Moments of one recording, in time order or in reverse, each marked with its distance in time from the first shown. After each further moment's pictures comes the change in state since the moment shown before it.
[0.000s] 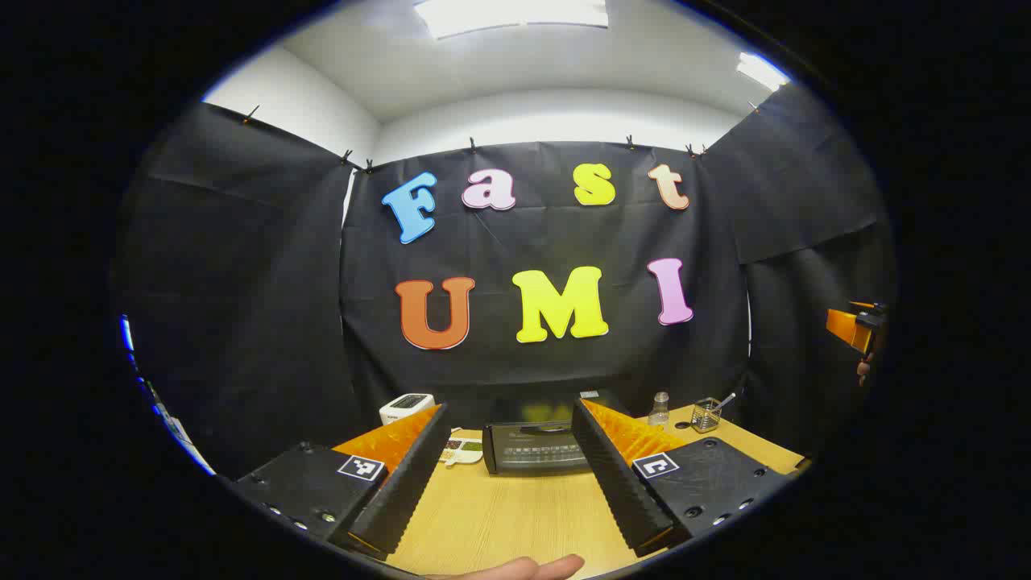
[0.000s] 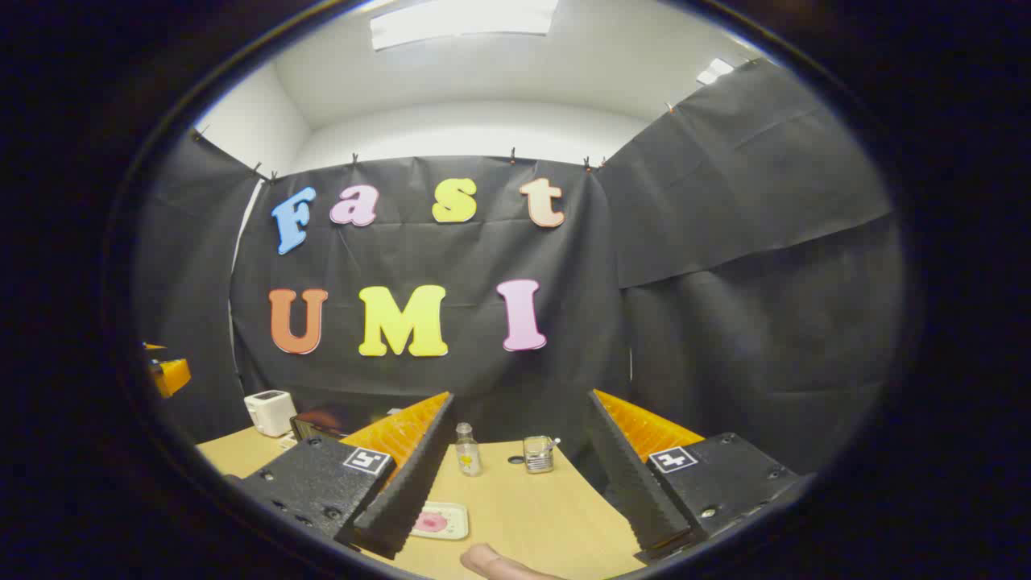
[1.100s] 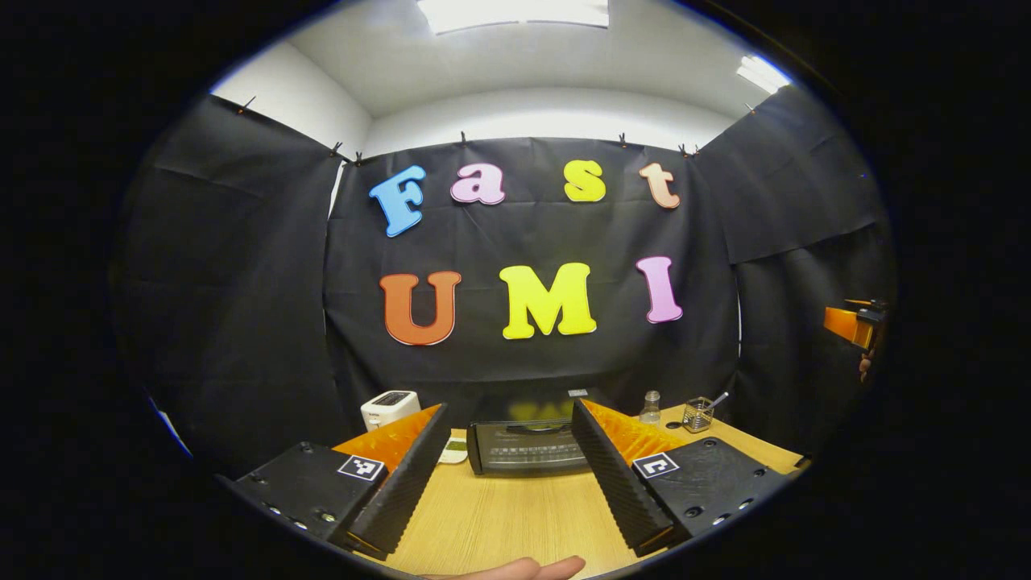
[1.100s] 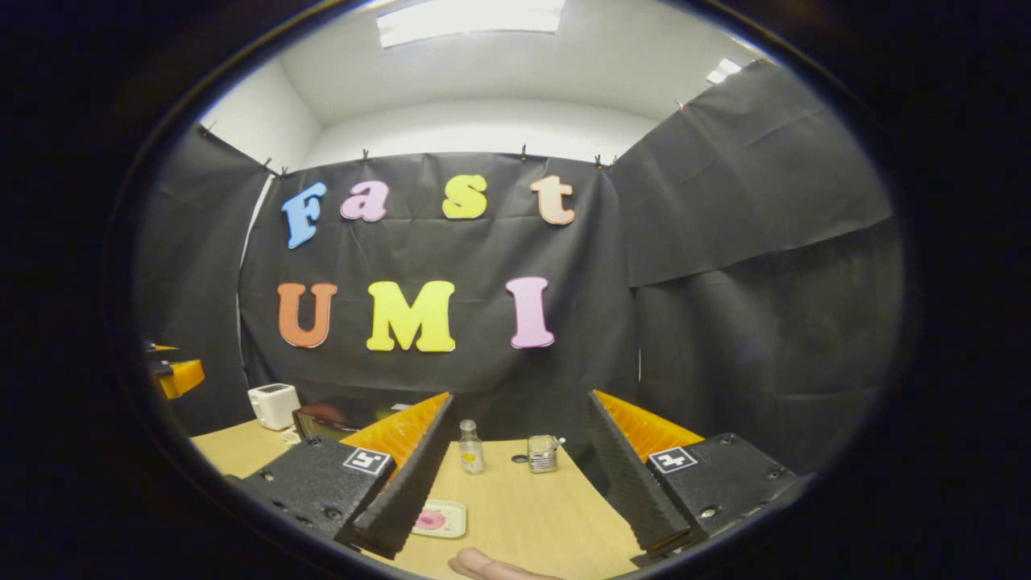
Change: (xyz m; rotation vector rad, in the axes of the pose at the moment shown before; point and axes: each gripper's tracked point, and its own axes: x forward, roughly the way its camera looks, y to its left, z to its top) left arm 0.031 -0.011 -0.016 0.003 -0.007 -0.056; right arm 0.019 -0.001 -0.010 -0.011 0.021 0.050
